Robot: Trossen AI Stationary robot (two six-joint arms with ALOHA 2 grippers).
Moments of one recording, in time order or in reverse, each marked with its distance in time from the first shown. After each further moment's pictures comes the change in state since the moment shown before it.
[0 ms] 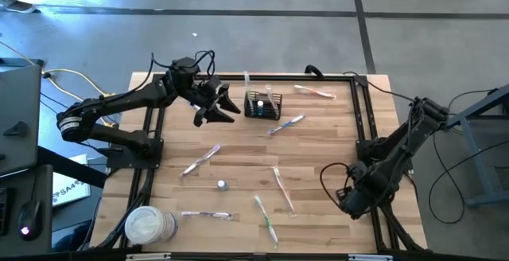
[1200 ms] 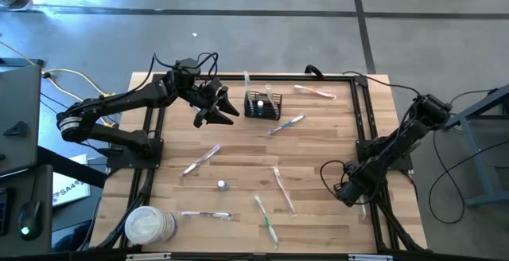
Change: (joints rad) left arm 0.000 -0.001 0.000 -0.086 -0.001 0.014; right arm -0.033 -0.028 -0.595 0.582 -0.022 0.008
